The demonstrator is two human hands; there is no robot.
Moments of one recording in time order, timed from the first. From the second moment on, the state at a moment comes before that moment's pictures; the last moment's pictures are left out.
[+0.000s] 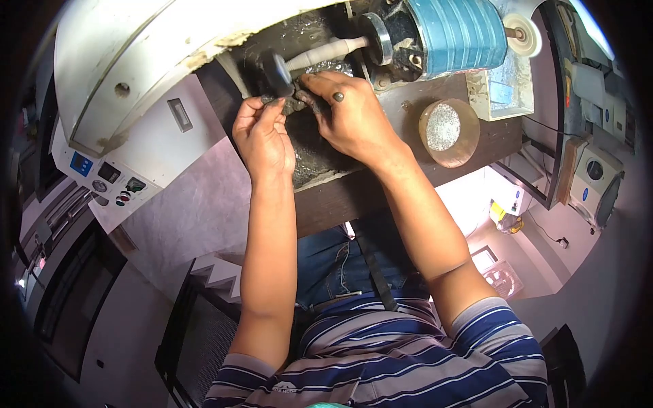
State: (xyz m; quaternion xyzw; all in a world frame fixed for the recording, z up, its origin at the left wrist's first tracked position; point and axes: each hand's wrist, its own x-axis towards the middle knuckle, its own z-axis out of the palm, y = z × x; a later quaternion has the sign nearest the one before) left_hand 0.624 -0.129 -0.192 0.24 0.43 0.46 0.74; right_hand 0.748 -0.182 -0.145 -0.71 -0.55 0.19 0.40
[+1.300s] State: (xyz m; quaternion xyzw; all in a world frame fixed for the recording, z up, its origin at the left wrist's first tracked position) left_hand 0.601 -0.147 -0.138 0.50 0.42 0.46 0.60; right_hand 0.731 -0.234 -0.150 -0.74 -0.55 0.36 0.14
